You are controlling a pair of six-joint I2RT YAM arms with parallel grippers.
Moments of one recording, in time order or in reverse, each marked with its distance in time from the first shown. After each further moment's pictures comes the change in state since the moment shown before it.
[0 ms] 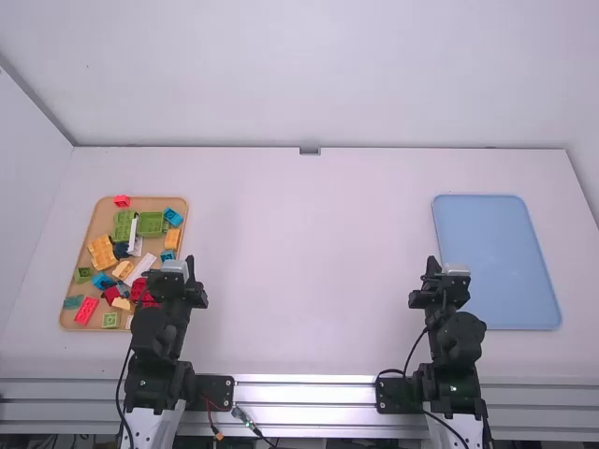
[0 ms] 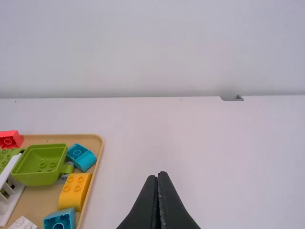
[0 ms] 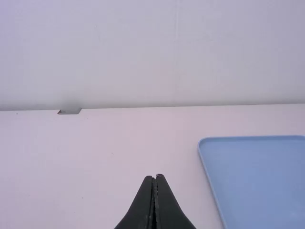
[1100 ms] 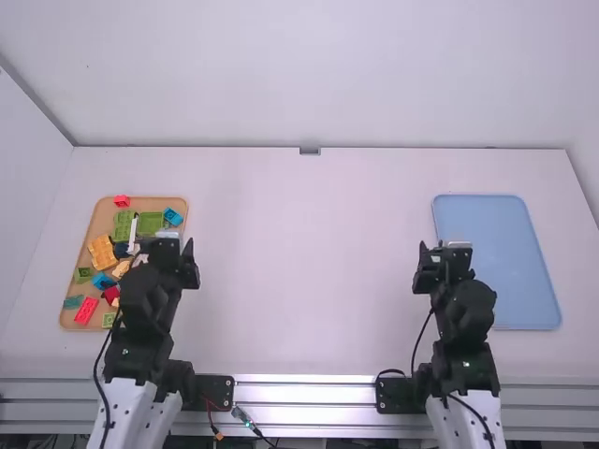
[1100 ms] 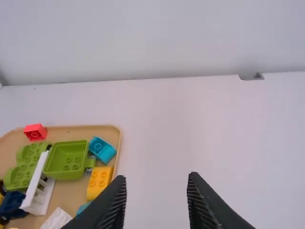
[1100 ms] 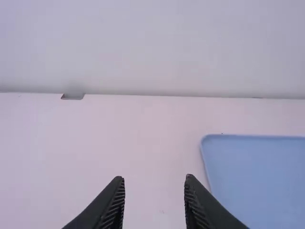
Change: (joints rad) left arm -0.009 0.448 0.355 -0.112 -0.076 0.050; right arm -0.001 0.406 0.267 -0.008 -0.042 -0.050
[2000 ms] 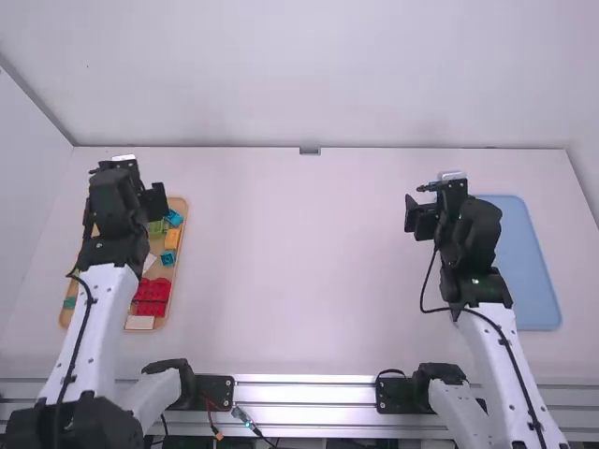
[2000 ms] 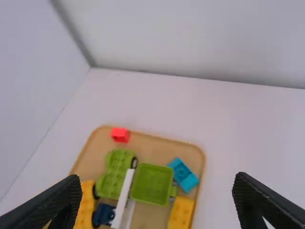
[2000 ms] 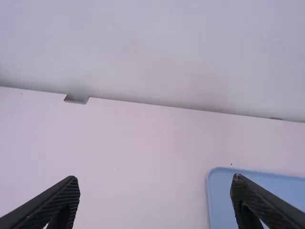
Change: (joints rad) left arm 0.221 0.667 0.550 -0.082 -0.175 0.014; right arm -0.005 0.573 0.422 0.023 -0.066 -0.078
